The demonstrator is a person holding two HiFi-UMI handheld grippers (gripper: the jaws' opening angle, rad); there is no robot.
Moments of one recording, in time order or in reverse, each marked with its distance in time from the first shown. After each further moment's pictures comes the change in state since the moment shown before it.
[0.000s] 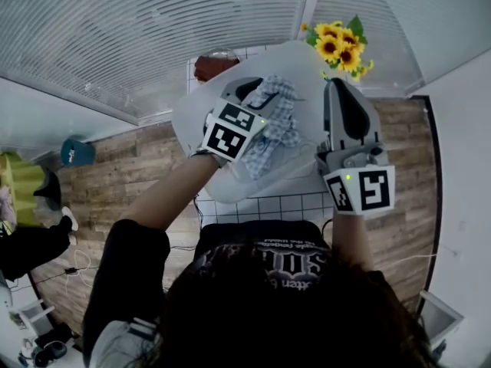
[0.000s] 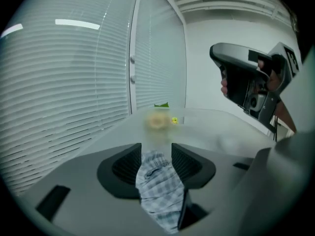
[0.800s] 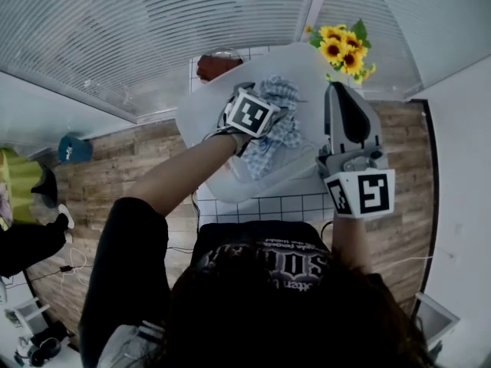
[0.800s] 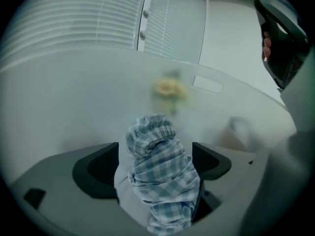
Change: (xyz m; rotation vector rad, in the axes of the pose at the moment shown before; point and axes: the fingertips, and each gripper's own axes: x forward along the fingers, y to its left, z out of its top) left arm 0.059 0.008 -0.073 -0.138 0.274 -0.030; right arm 0.002 0.013 -0.001 -0.042 0.032 0.015
